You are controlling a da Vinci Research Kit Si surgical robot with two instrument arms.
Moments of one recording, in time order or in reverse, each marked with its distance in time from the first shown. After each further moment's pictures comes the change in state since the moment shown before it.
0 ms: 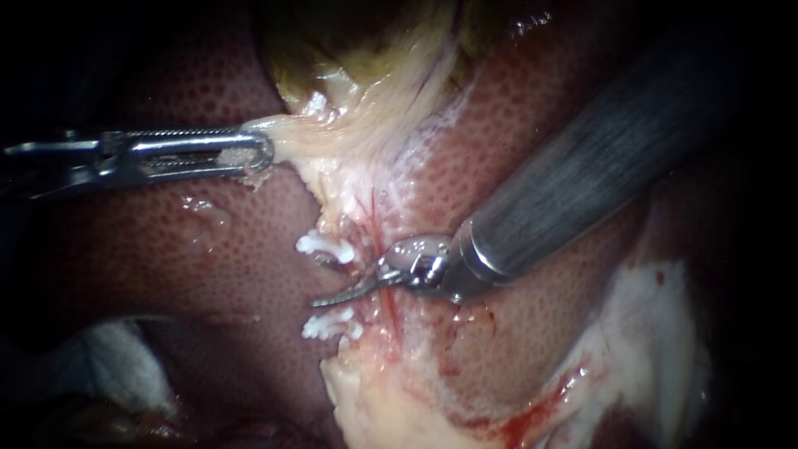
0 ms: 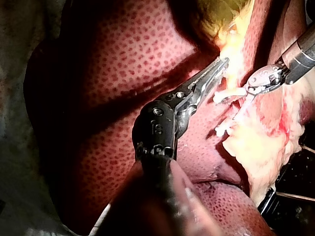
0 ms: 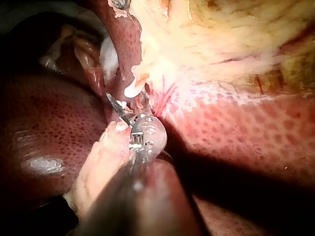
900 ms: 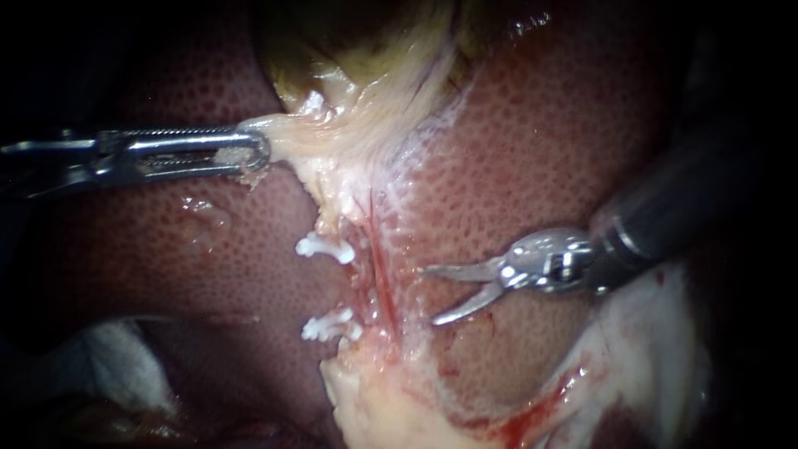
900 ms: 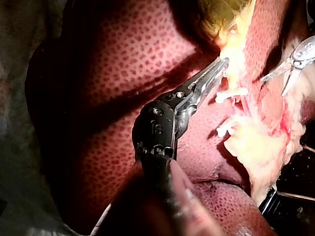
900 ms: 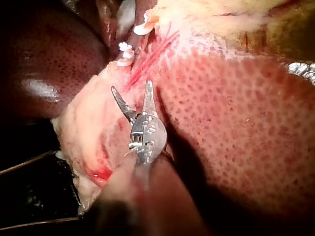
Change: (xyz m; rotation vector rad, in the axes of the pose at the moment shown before) right arm -0.002 -0.002 -0.018 -0.071 0.009 -0.286; left arm 0.000 0.000 0.000 -0.002 -0.001 0.000
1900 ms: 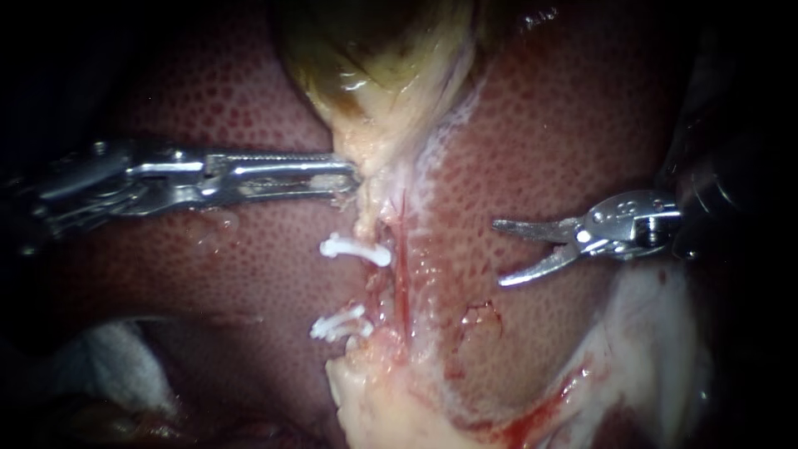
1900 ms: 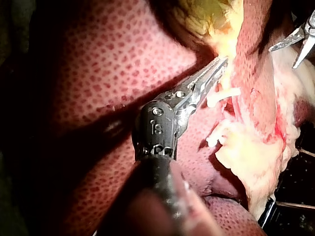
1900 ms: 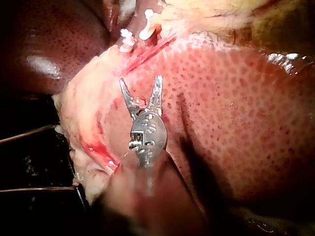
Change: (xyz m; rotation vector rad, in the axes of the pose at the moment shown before) right arm 0.002 0.000 -0.005 -0.062 0.033 -0.039; left arm -0.005 -0.001 0.012 -0.019 -0.053 0.038
